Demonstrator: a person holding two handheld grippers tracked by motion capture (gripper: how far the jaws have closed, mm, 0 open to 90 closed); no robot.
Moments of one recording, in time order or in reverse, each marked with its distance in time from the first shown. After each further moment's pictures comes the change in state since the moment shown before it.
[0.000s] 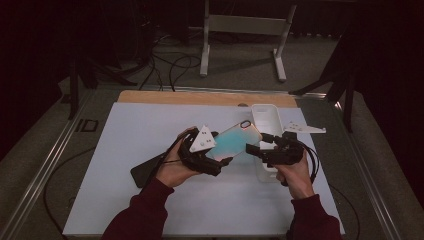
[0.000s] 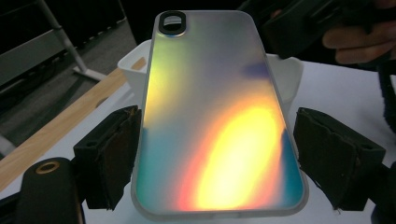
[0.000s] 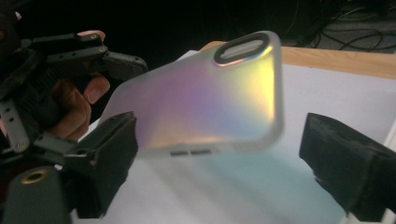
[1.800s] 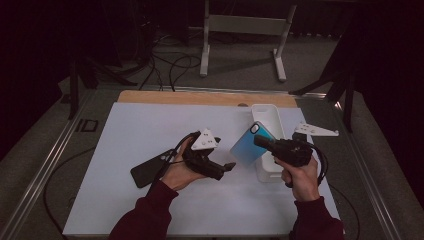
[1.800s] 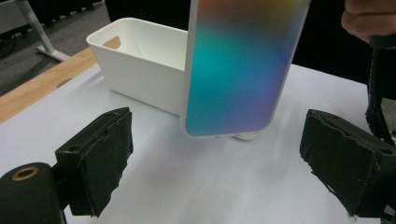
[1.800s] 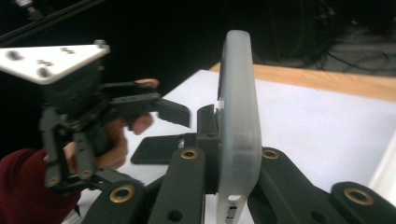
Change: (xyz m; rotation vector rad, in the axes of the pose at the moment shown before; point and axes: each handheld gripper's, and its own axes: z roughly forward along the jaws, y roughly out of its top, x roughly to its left) left arm 0.003 -0.018 0.019 0.018 -0.101 -0.131; right arm 0.013 0.006 -0.024 -0.088 0.047 -0.047
